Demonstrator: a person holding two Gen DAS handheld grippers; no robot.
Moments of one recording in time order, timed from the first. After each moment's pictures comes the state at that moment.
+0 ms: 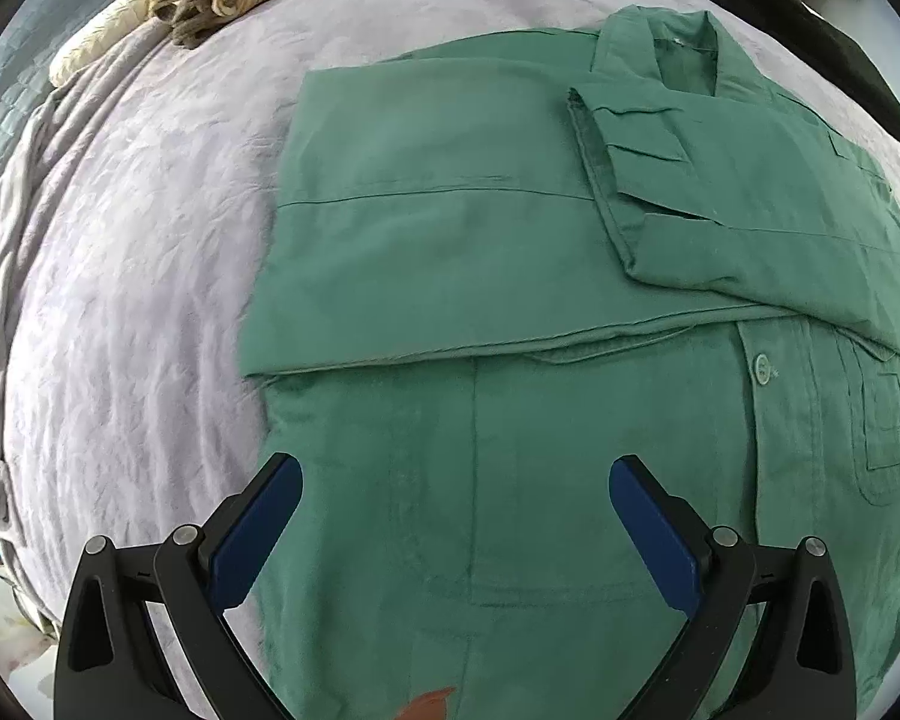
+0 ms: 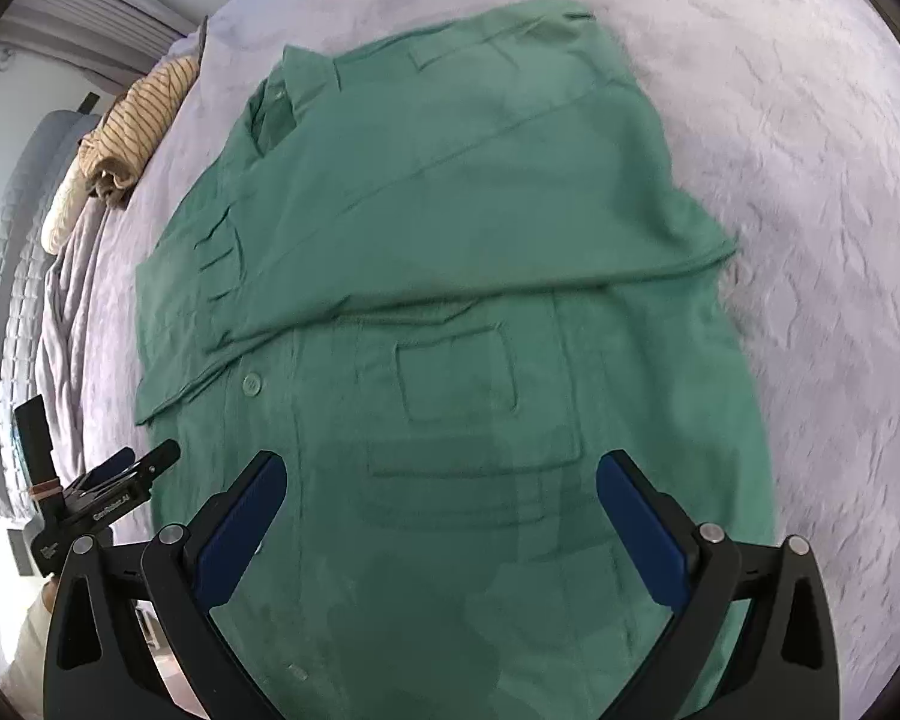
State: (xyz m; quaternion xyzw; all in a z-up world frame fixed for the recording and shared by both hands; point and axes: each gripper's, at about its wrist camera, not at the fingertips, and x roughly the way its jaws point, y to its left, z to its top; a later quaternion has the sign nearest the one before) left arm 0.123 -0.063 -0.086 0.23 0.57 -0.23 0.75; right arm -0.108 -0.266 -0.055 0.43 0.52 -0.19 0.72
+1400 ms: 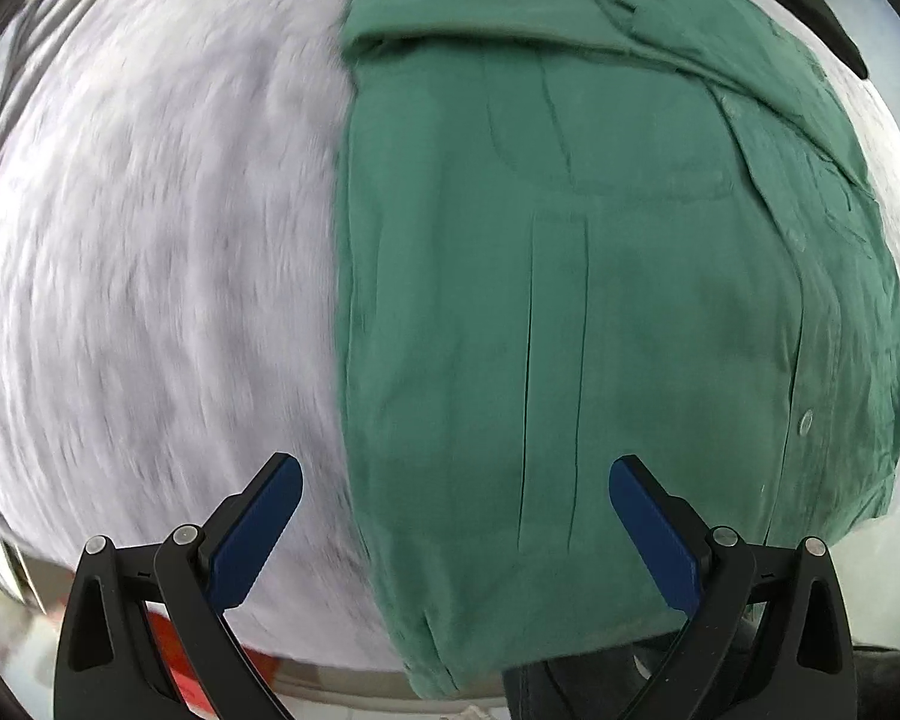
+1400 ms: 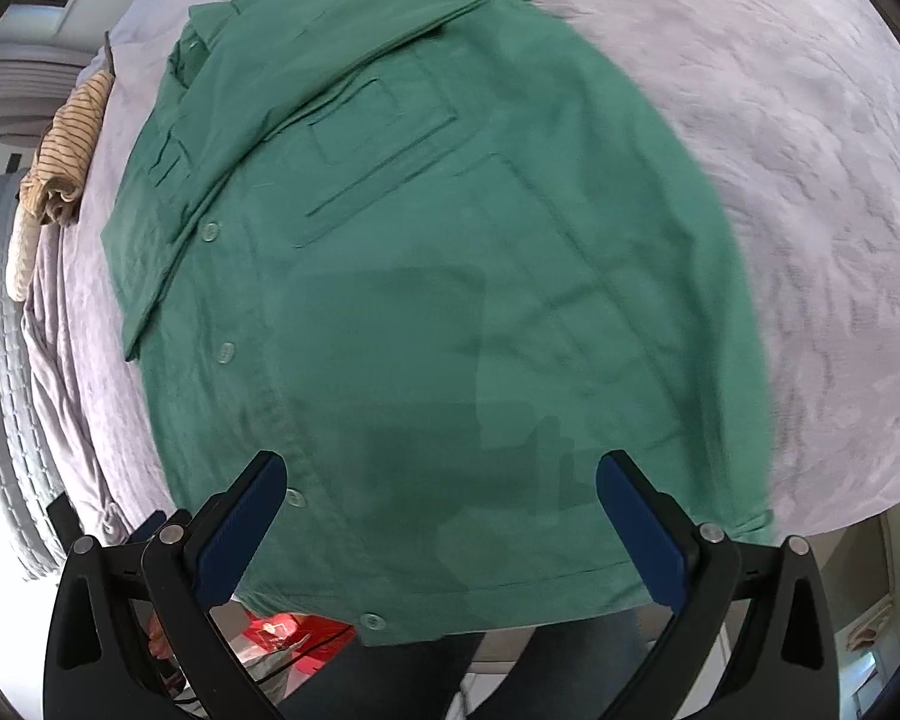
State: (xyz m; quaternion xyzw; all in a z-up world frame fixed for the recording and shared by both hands) left arm 0.001 0.114 -0.069 0.21 0.67 -0.27 0.66; right arm -0.214 -0.192 -0.052 0.52 0.55 -0.24 0.62
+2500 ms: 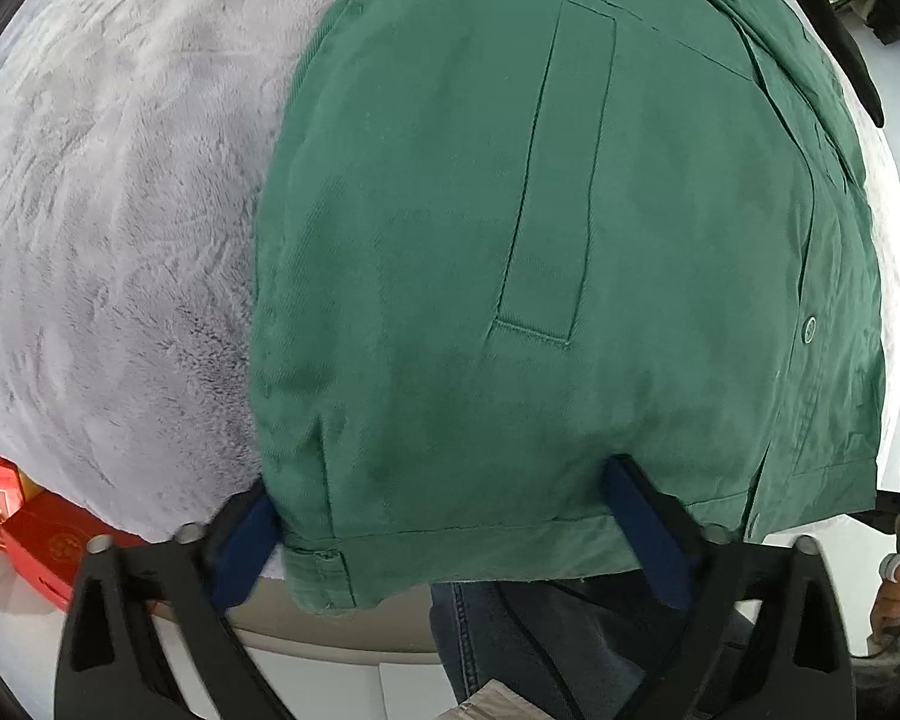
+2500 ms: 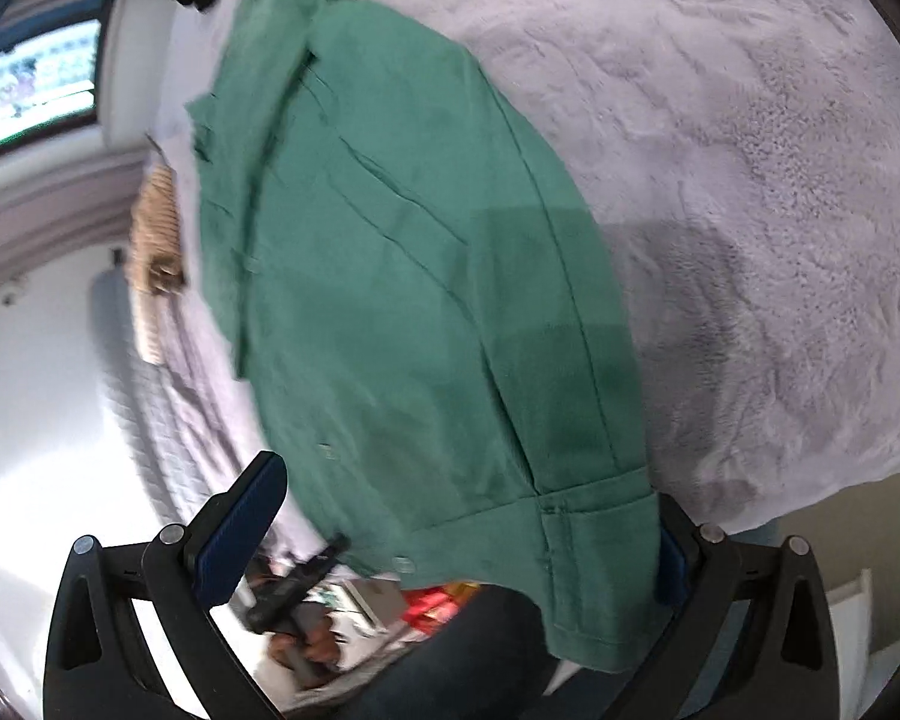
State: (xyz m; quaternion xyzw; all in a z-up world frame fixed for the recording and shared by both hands) left arm -0.078 0.169 -0.131 0.10 0.74 -0.25 0.61; right arm -0.312 -0.190 -0.106 0.68 0.43 -0.15 0.57
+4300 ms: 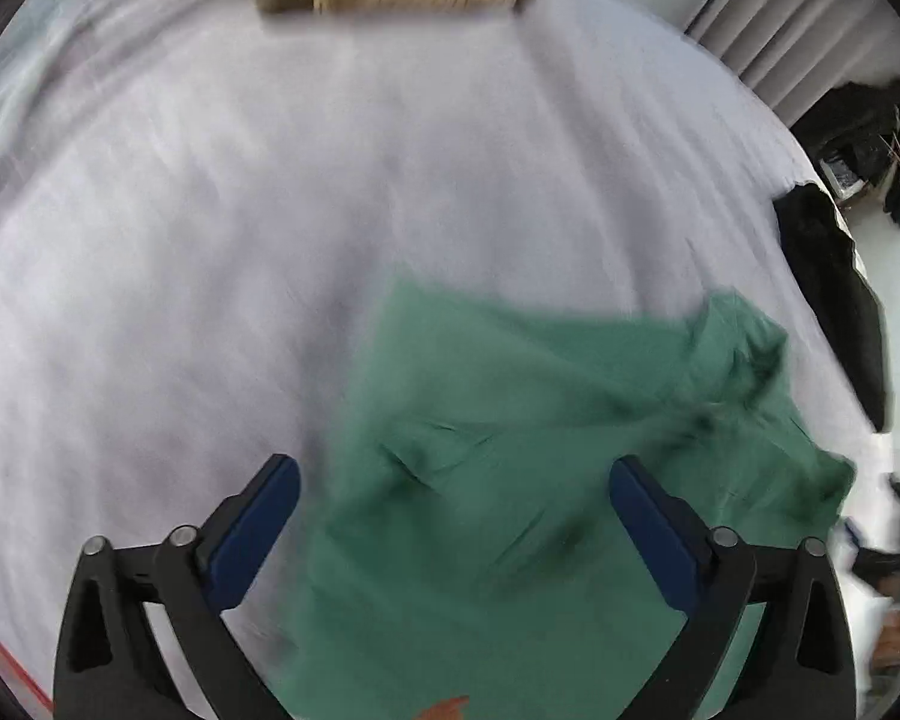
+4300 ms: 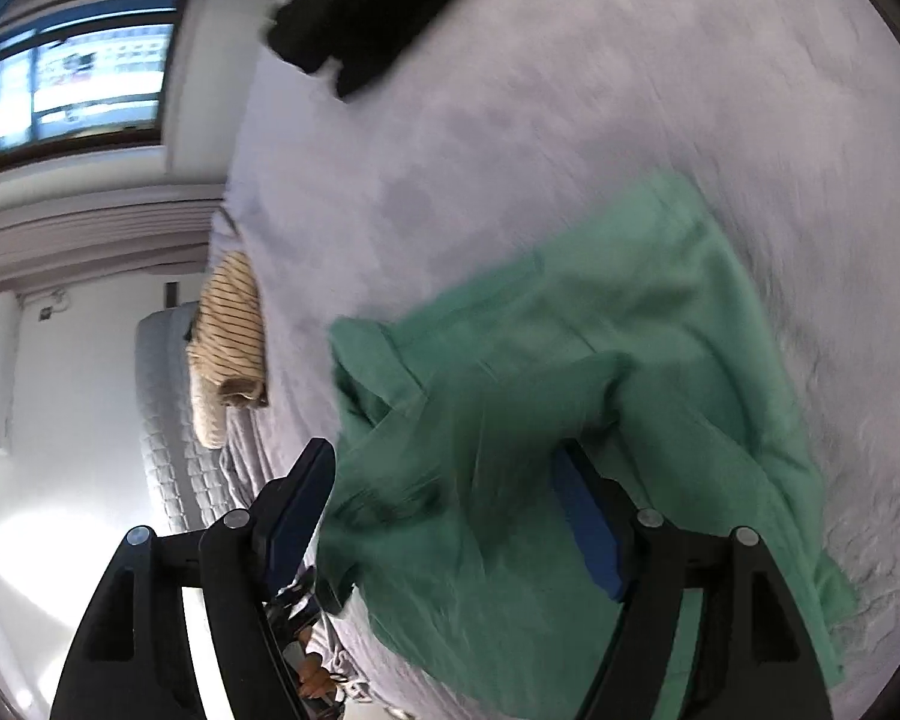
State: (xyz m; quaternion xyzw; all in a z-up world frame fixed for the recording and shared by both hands) left arm 0.237 -0.021 -0.025 0.03 0.57 -0.22 0.79; right arm 0.000 -0.453 -0.055 0.65 0.34 -0.12 0.67
